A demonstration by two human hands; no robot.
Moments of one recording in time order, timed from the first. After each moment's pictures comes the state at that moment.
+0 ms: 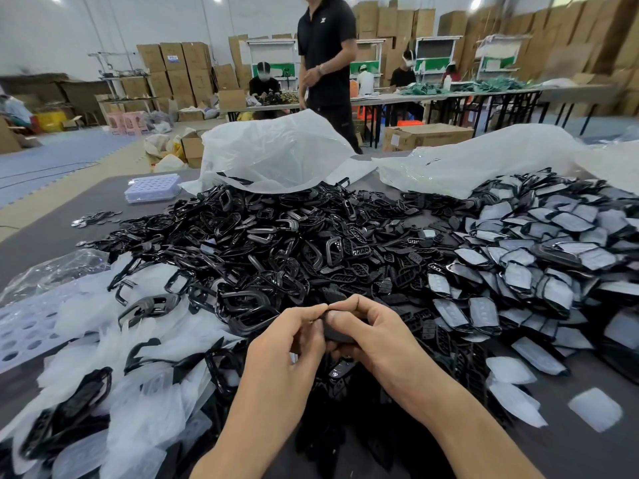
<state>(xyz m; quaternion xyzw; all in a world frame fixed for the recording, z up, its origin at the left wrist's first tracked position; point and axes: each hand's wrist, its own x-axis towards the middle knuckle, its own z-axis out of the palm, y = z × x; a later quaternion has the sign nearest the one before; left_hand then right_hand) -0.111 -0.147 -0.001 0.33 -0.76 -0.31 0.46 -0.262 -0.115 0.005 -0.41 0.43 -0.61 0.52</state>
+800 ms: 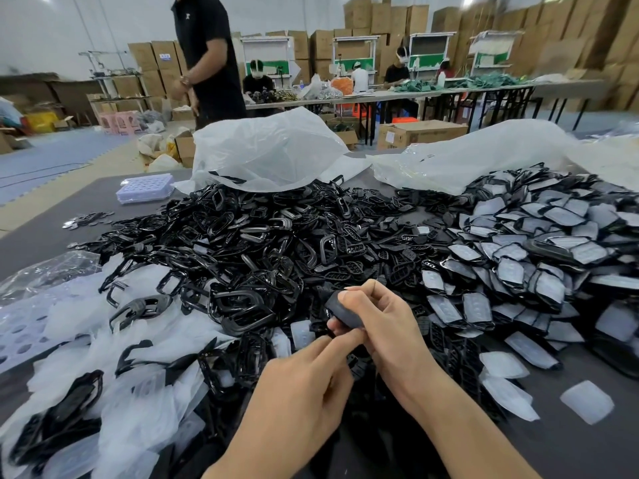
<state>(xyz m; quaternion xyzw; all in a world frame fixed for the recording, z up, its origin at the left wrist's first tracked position) -0.117 -0.123 0.005 0.25 -0.90 -0.10 0.34 -0.269 -0.112 0.015 -0.34 0.45 -0.68 0.46</state>
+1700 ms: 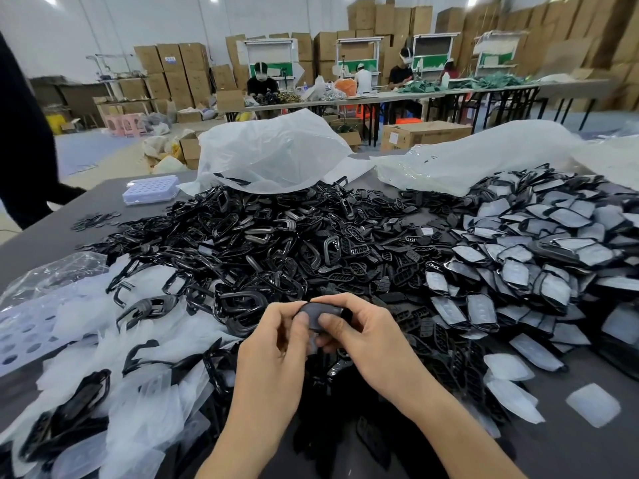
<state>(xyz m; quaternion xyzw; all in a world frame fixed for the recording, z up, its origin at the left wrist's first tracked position) -0.112 -0.147 0.001 0.39 -0.70 -0.35 0.48 -0.255 -0.114 0.004 -0.51 0.49 -0.59 0.38</state>
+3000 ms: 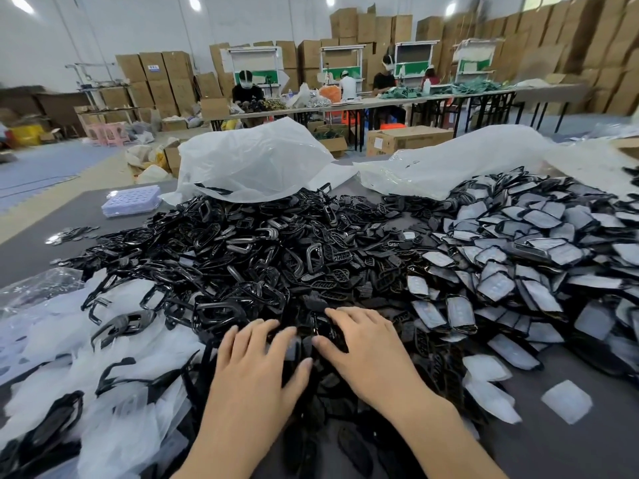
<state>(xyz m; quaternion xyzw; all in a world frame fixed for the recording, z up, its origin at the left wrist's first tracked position) -0.105 -0.163 -0.023 0.41 -0.87 0.08 0.25 -0.283 -0.118 -0.017 -0.61 0.76 -0.23 0.05</state>
